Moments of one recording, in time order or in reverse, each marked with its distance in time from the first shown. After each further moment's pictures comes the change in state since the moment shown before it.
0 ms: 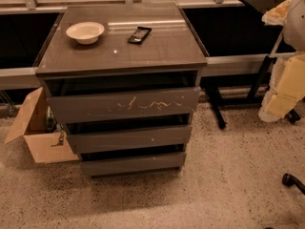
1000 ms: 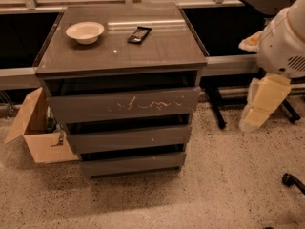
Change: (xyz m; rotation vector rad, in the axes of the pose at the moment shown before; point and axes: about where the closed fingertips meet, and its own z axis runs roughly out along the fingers) arm 0.003 0.005 0.062 -0.110 -0.055 0.001
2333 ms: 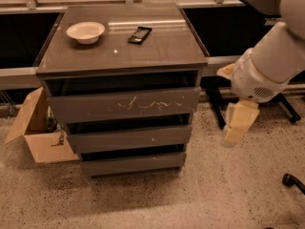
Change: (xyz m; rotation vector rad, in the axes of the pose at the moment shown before) arm 0.002 0.011 0.083 -0.101 -0.025 -0.048
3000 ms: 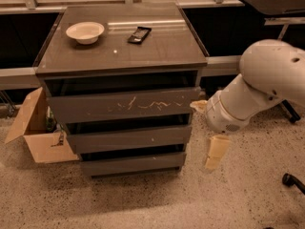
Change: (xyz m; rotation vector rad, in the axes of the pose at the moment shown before) arm -0.005 0.032 0.107 -0.115 -0.100 -0.132
